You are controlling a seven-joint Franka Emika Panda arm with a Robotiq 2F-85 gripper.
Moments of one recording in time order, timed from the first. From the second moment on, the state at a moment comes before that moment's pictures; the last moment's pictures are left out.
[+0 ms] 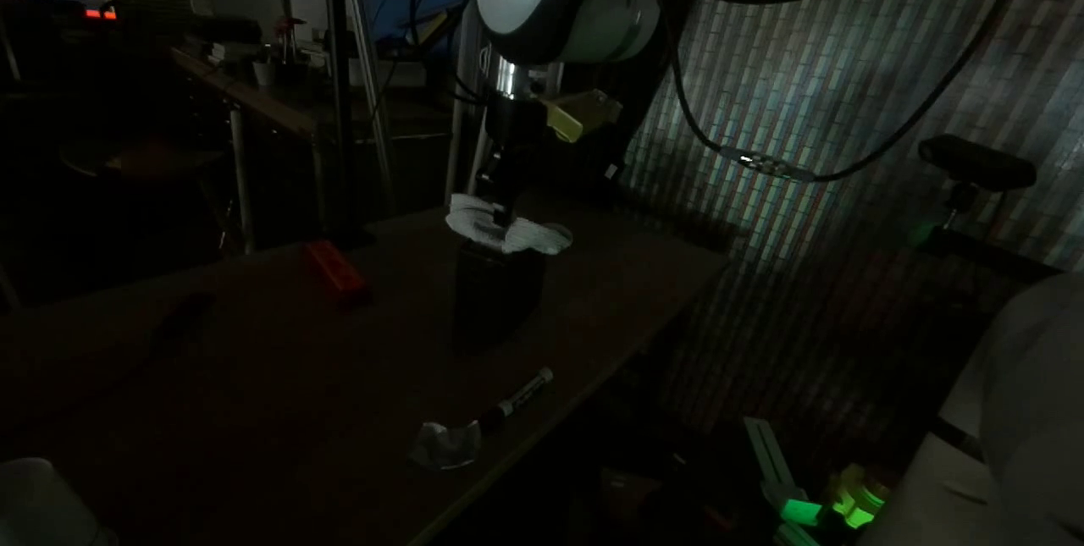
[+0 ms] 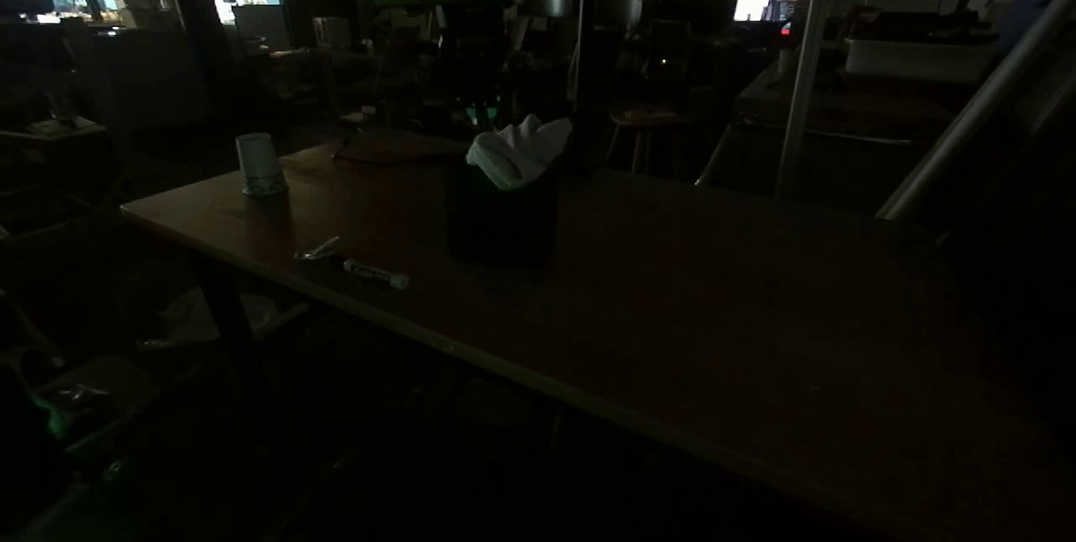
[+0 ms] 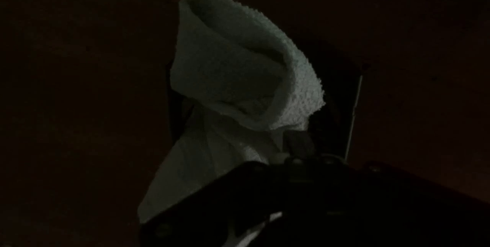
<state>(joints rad) -0.06 -0.10 -0.02 -2.28 -0.08 2.30 -0.34</state>
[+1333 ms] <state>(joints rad) -0.07 0.18 0.01 -2.26 0.00 2.38 -0.36</state>
